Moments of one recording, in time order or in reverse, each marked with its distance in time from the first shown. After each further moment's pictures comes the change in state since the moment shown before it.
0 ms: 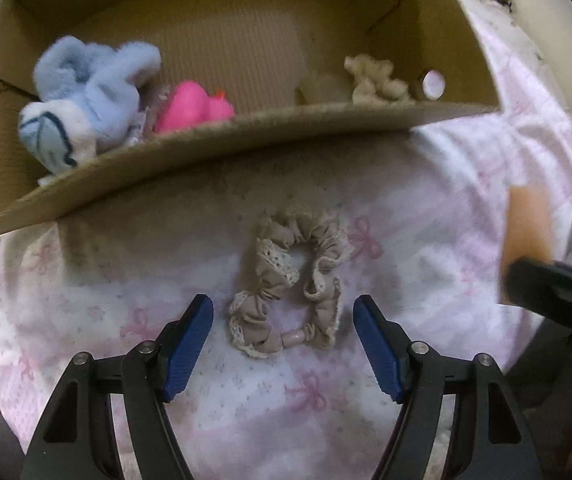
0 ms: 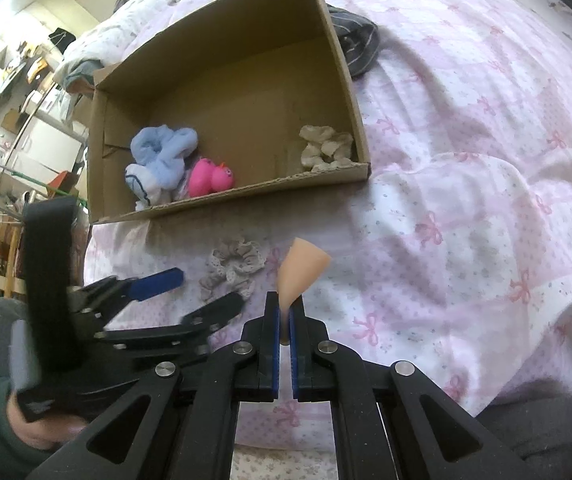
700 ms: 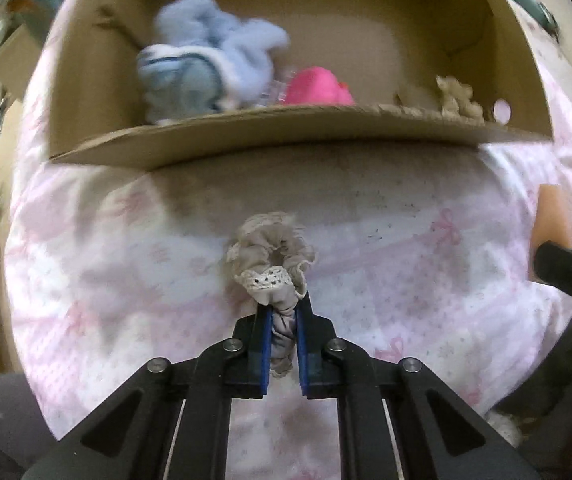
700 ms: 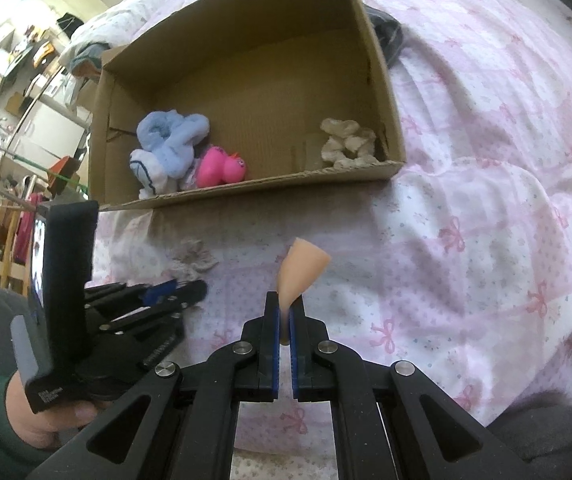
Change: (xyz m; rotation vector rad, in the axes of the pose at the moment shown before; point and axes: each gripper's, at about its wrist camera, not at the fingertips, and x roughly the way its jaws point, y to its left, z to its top) left arm -0.034 0.051 -0.031 -0.158 -0.009 0.087; right arm 0.015 0.019 0.003 -0.068 0.002 -0.013
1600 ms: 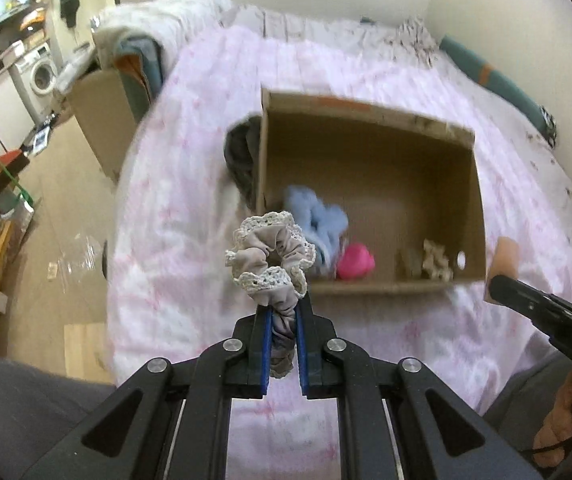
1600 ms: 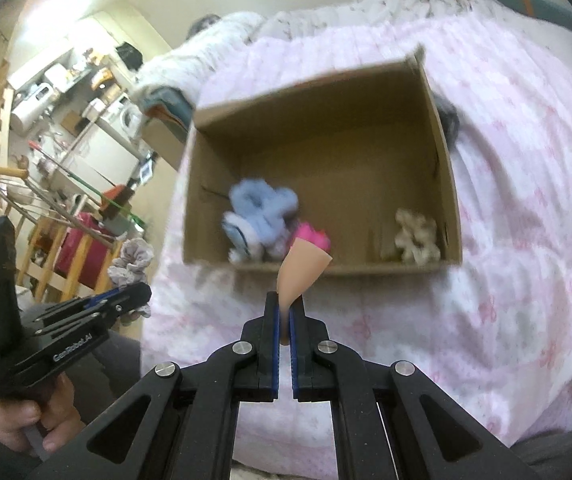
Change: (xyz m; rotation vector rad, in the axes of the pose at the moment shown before) left arm -0.159 0.061 0.016 -0.134 -0.358 0.040; right arm -0.063 0.038 0.026 -0.070 -0.212 0.191
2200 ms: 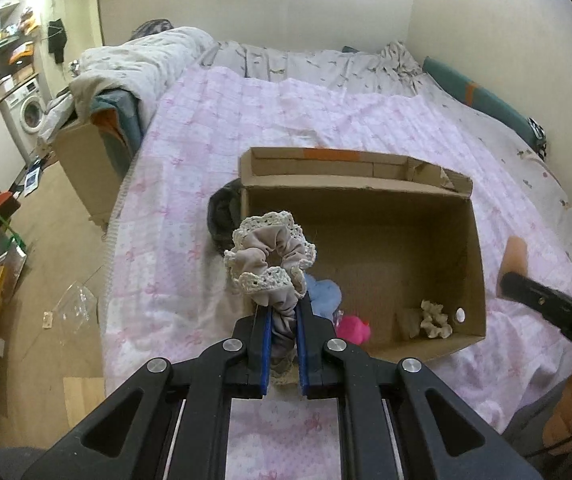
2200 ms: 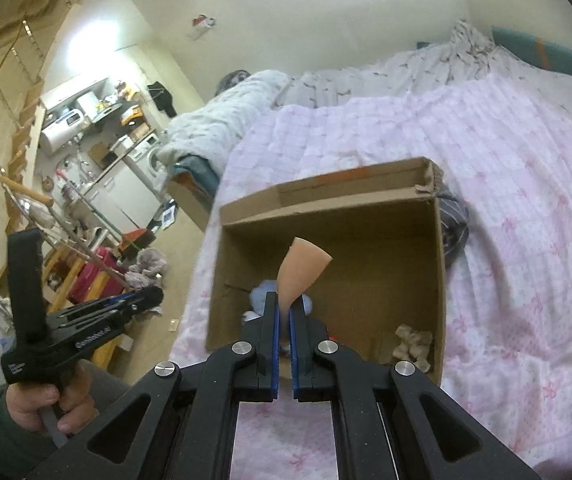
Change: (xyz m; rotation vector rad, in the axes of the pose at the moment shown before) left arm 0.026 -0.013 0.053 0.072 -0.100 -0.028; right arm -0.020 -0.009 0.057 -0.046 -0.172 0.044
